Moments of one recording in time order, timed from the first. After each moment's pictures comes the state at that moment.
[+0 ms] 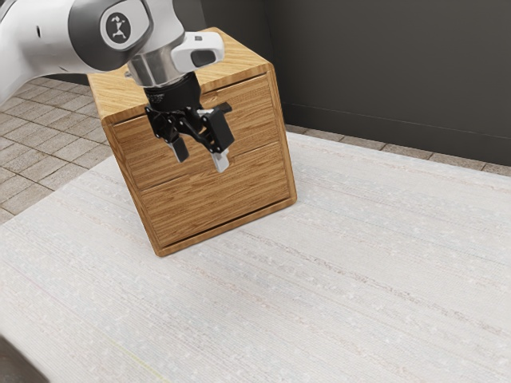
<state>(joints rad) -0.53 0.18 0.71 -1.24 -0.17 1.46 0.14</state>
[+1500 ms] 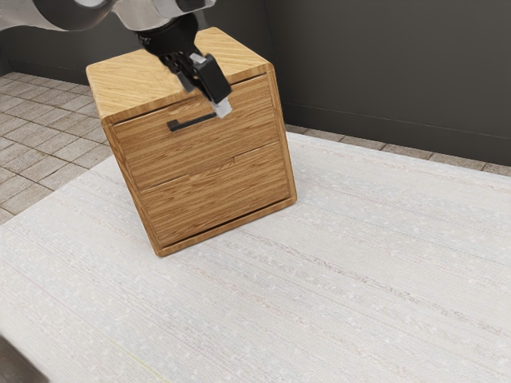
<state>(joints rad) -0.55 0.15 0.61 -1.08 -0.02 1.53 0.33</state>
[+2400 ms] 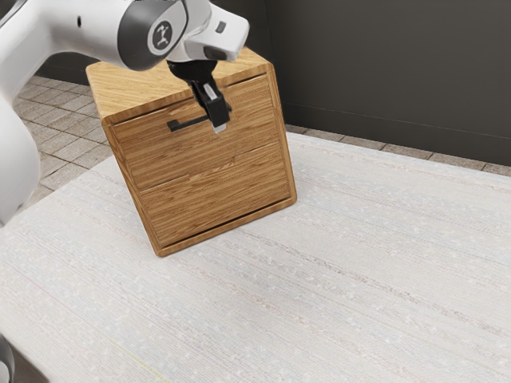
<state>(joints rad) -0.42 0.31 0.60 -1.07 0.10 1.67 0.62</state>
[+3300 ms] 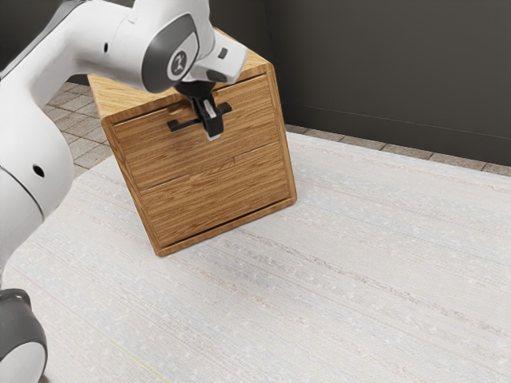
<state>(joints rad) -0.34 0.41 0.61 -1.08 0.08 1.77 0.68</state>
